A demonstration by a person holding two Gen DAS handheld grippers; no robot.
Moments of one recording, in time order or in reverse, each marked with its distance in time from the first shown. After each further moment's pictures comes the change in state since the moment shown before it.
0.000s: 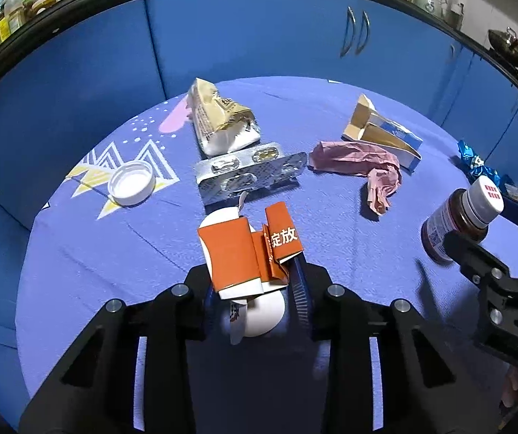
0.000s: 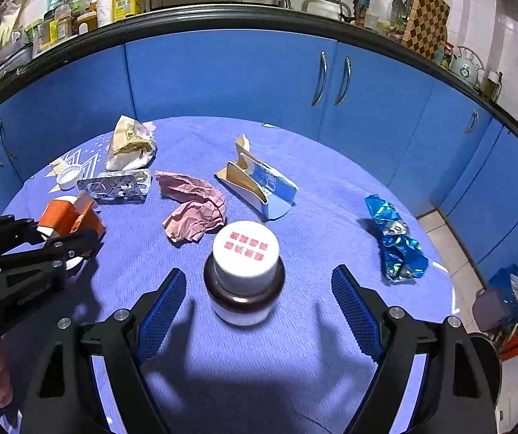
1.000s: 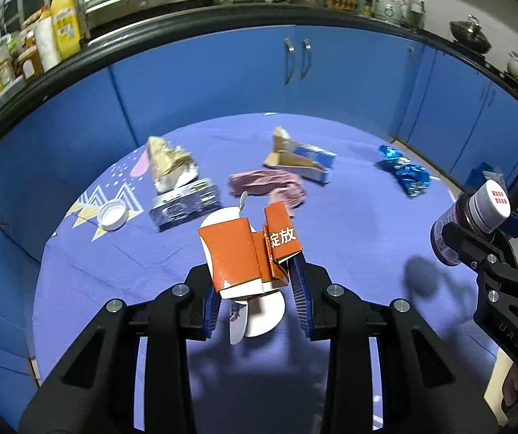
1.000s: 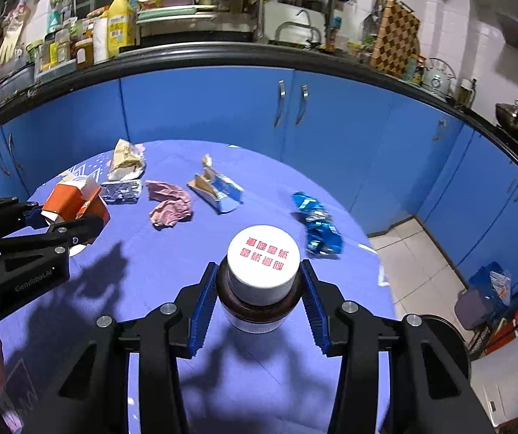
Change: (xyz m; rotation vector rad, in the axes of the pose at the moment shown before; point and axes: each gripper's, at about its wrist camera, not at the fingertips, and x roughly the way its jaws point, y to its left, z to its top) left arm -0.070 -0.069 -0.008 0.117 -0.100 -0.034; right arm -0.090 -0.043 -0.031 0.028 -0.092 -0.064
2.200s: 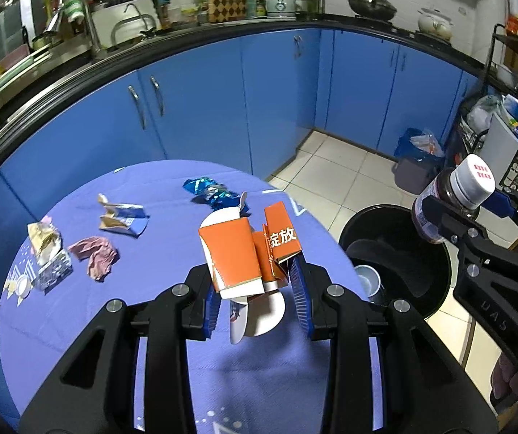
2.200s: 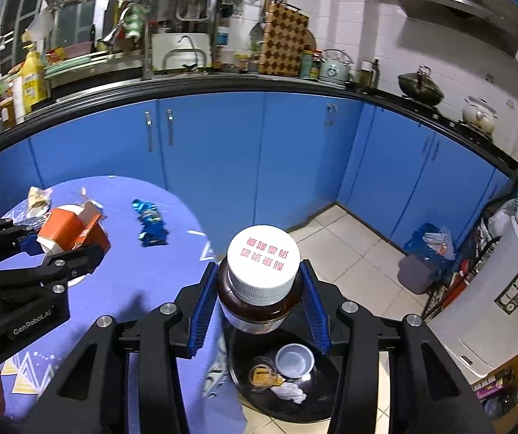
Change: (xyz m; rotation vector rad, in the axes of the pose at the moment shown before) left arm -0.028 -0.188 0.026 0.245 -0.044 -0.195; right arm -0.077 -0.152 -0.051 0.205 -0.079 -0.254
